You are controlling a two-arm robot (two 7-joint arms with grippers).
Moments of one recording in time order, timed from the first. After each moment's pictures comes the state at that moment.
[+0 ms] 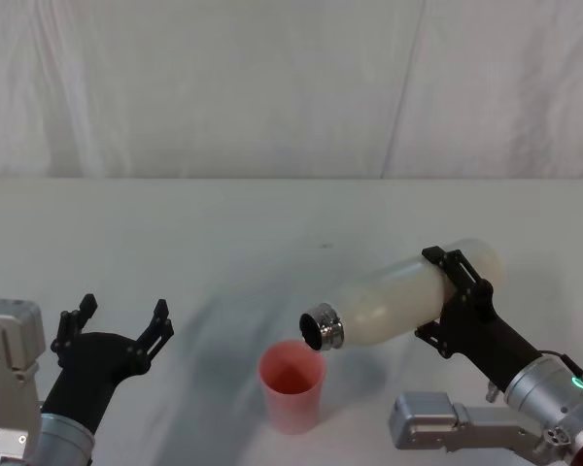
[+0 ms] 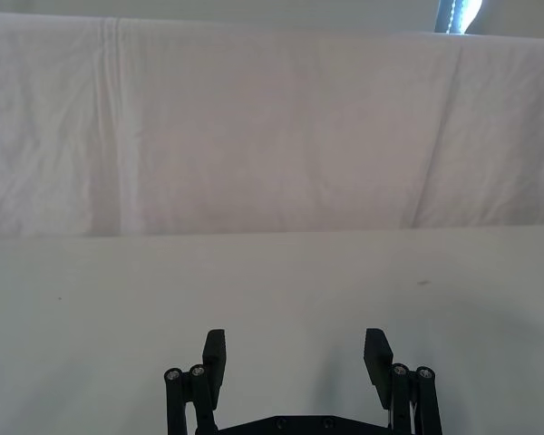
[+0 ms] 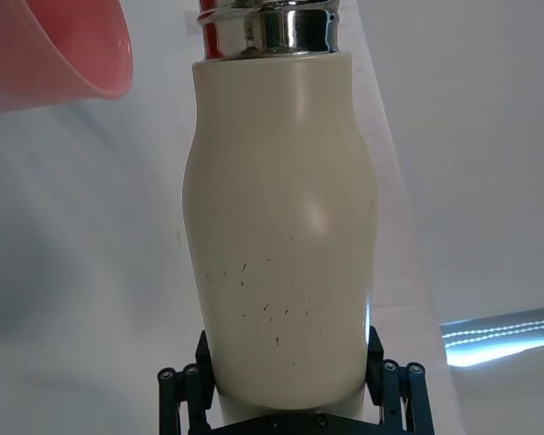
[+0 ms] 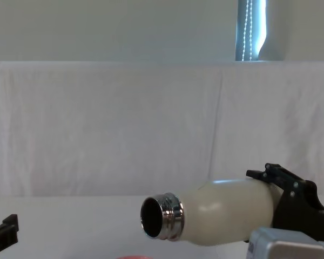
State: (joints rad) left arm 0.27 0.24 0.04 -1.85 -0.25 -0.02 -0.02; right arm 0.14 0.46 -0.53 -1.64 -0.90 -0.09 -0.04
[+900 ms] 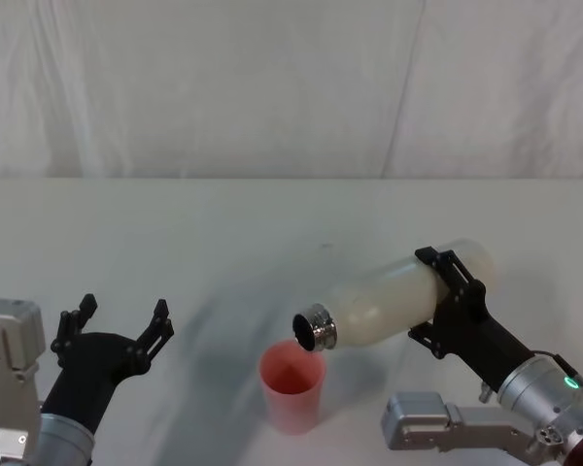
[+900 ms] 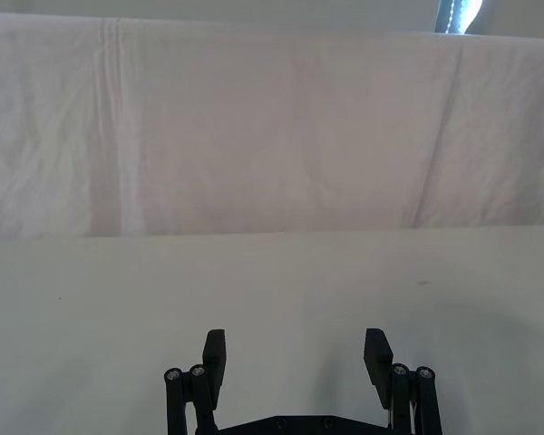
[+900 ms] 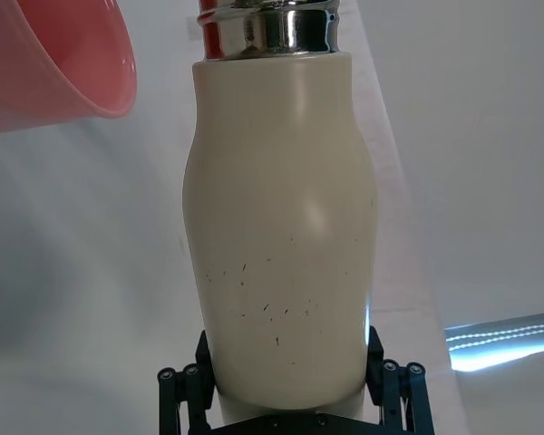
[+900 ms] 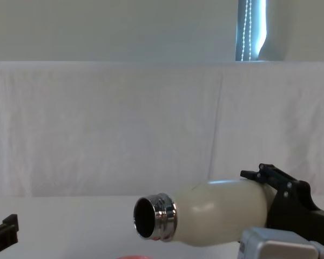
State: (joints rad) left arm 0.27 0.24 0.04 -1.85 -0.25 -0.02 -0.02; right arm 0.15 0.45 -0.54 -1.64 -0.90 -0.08 -0.04
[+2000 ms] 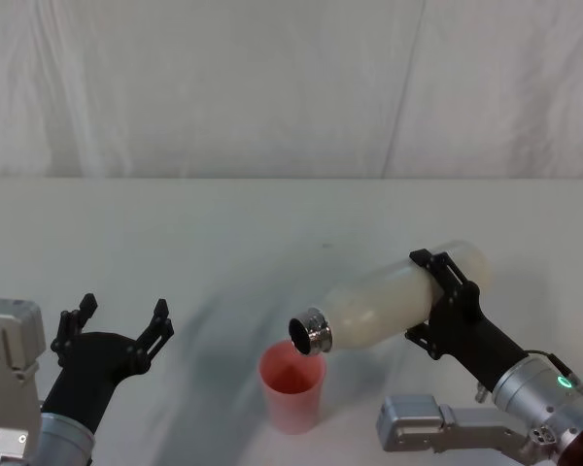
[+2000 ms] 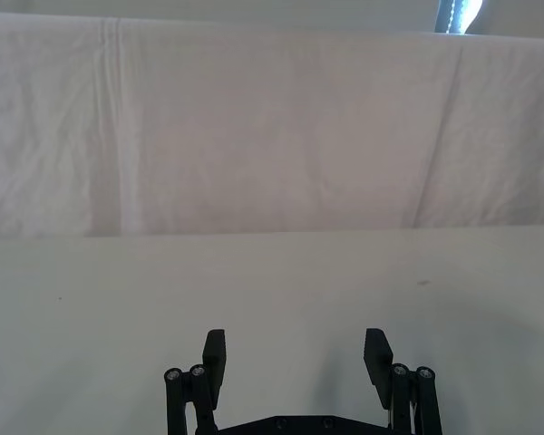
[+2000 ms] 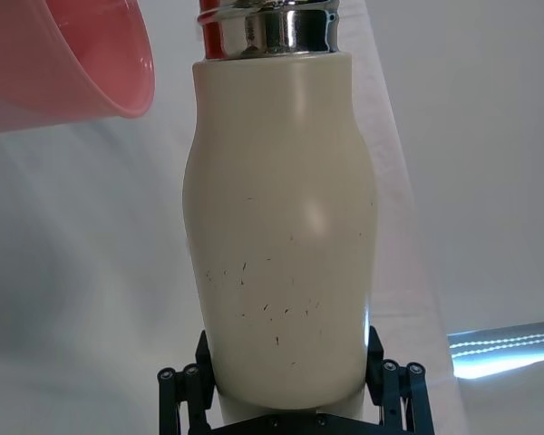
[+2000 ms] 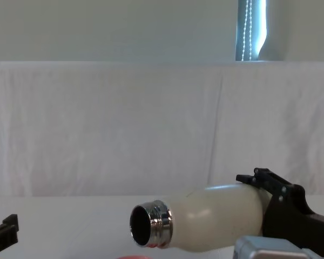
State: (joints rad) left arm 0.27 0.24 0.04 -1.85 -0.25 -0.02 -0.02; right arm 0.16 0.45 -0.56 -1.62 -0.92 -0.08 -0.04
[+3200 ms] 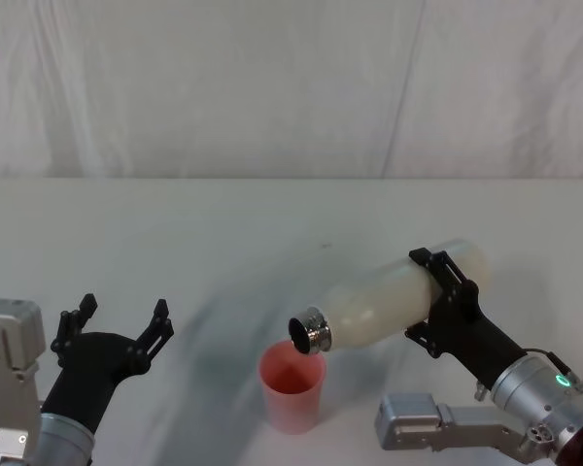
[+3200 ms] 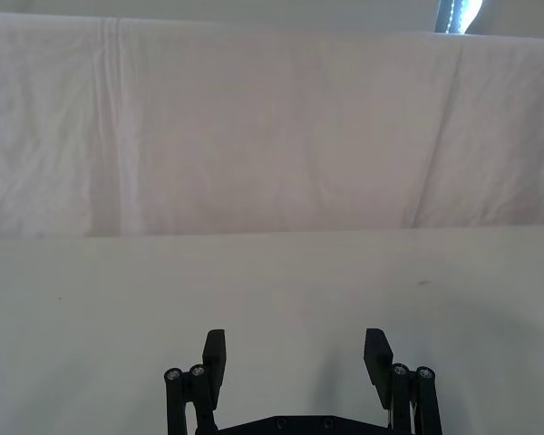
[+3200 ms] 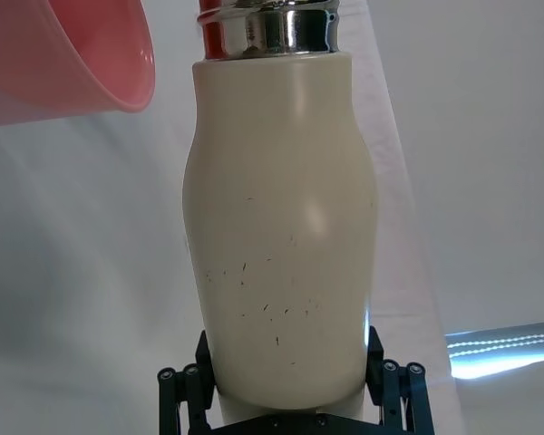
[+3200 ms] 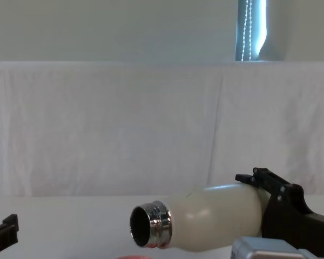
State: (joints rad) left arm 0.27 0.24 0.04 -1.85 -0.25 -0.02 -0.02; right arm 0.17 0.45 -0.57 -1.61 -0.92 -0.07 -0.05
